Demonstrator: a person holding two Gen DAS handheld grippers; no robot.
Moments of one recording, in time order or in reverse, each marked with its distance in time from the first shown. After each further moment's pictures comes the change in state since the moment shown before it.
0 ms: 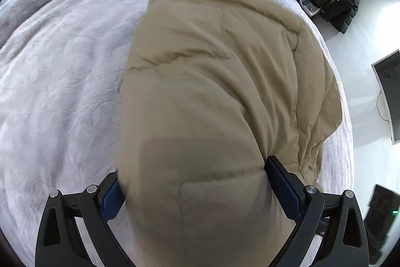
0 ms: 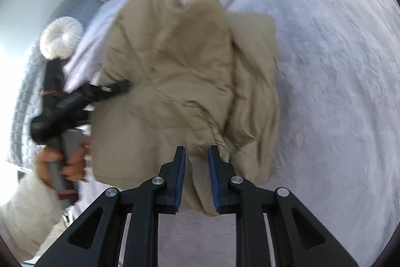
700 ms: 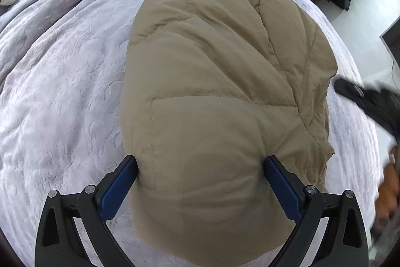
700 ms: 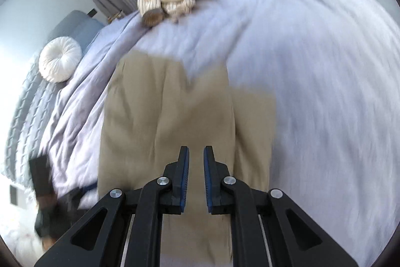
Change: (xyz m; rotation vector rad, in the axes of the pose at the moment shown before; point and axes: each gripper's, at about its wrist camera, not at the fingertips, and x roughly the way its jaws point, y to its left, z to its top) left arm -0.013 -0.024 -0.066 0.128 -0.019 0.159; right arm -0.025 0.008 0.086 -0.039 -0.210 -0.059
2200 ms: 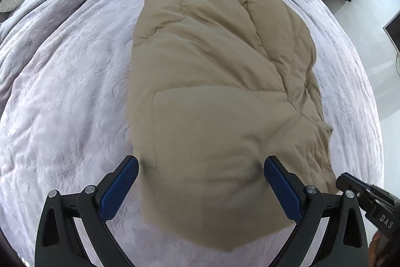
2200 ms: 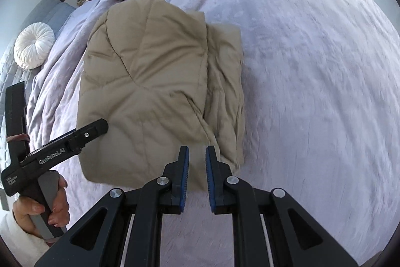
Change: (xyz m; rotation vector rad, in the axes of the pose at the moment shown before) left arm -0.020 0.000 -0.005 0.024 0.044 0.033; right arm -0.034 0.007 -0.093 0.091 0.172 -0.119
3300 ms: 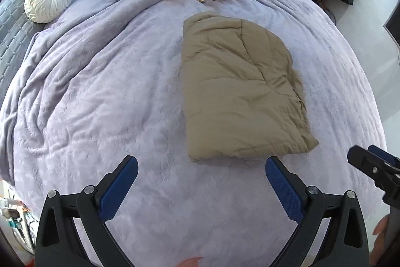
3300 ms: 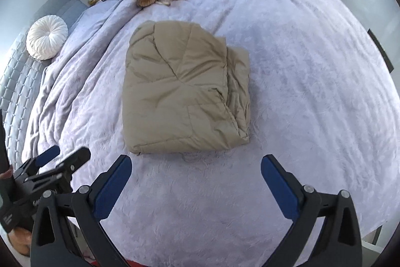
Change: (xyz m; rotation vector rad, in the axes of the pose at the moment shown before) left arm -0.149 0.001 -0.065 0.009 -0.087 0.145; right arm -0.106 0.065 -0.037 -0.068 -0.084 -0.079
